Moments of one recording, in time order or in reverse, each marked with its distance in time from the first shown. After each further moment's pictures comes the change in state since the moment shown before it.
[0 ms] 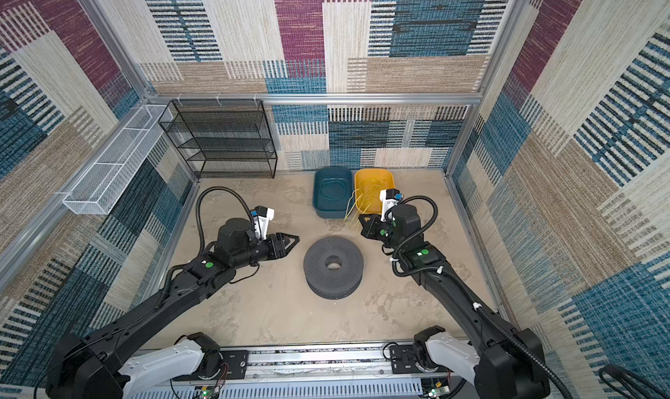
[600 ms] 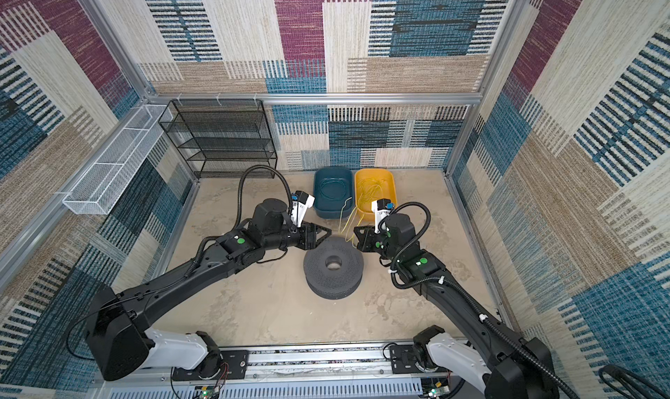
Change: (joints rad) left arm -0.166 0.276 0.324 -0.057 -0.004 0.166; right arm 0.087 -0.051 -0.031 -0.076 0.026 -0.055
